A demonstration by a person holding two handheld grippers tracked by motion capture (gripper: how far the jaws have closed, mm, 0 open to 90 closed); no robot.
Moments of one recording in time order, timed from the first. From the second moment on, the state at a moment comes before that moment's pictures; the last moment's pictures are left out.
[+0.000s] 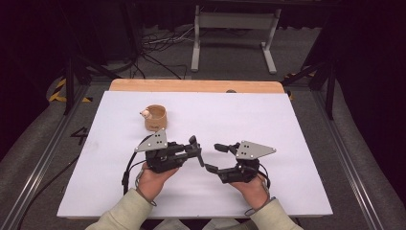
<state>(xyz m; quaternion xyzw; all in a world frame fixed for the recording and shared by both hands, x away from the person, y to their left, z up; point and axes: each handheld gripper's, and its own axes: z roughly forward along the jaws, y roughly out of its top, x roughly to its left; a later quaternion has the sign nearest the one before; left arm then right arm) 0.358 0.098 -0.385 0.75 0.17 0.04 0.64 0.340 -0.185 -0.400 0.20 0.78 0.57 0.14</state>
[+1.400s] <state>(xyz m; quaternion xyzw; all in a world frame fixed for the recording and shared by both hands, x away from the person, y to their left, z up) 0.406 0.159 -0.352 0.75 0.27 0.12 0.59 0.336 -0.261 -0.397 0.25 0.74 0.58 0.23</state>
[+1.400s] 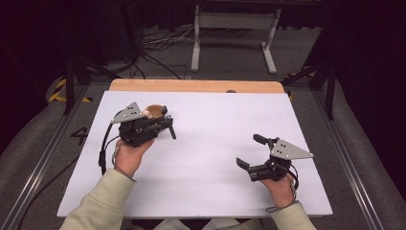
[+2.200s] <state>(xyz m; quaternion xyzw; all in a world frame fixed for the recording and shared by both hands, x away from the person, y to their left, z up) 0.433 0.177 -0.351 0.71 0.35 0.18 0.58 0.334 -0.268 -0.403 0.26 0.74 0.57 0.24</state>
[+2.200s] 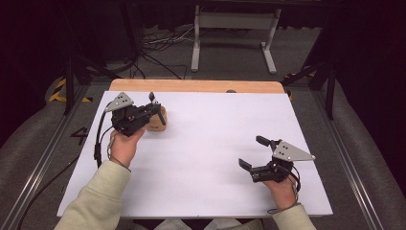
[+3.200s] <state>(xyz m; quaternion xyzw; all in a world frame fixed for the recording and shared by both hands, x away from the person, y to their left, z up) 0.455 0.175 -0.361 0.68 0.43 0.25 0.55 0.328 -0.267 -0.404 0.27 0.74 0.58 0.22</state>
